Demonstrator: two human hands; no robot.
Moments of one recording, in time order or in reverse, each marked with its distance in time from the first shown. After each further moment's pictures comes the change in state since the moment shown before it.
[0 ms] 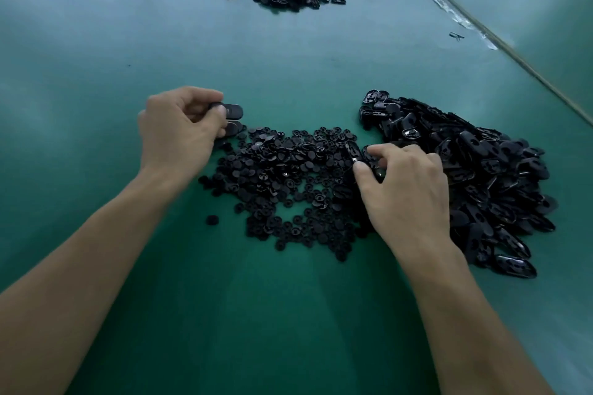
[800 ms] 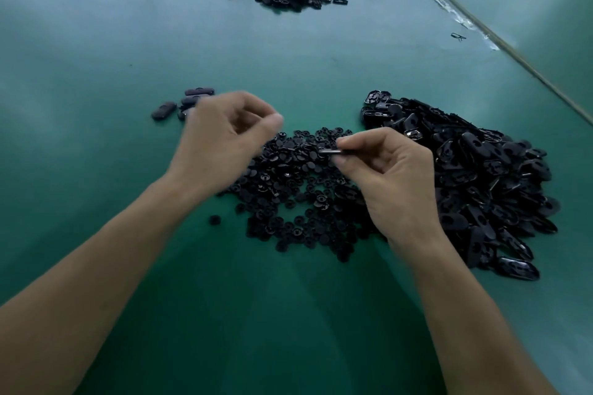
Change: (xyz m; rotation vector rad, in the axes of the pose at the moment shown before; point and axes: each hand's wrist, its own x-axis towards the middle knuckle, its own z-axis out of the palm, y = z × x) left_hand -0.030 0.039 0.013 0.049 -0.294 0.129; right_hand 0.003 -0.010 0.006 1.068 -0.061 -0.102
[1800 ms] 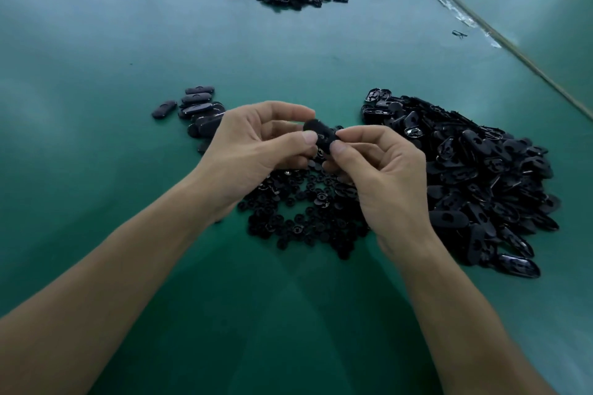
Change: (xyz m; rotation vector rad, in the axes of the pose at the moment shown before) left_hand -0.014 0.020 0.018 -0.589 -0.264 -0.235; right_hand -0.006 -0.005 0.011 0.189 0.030 0.108
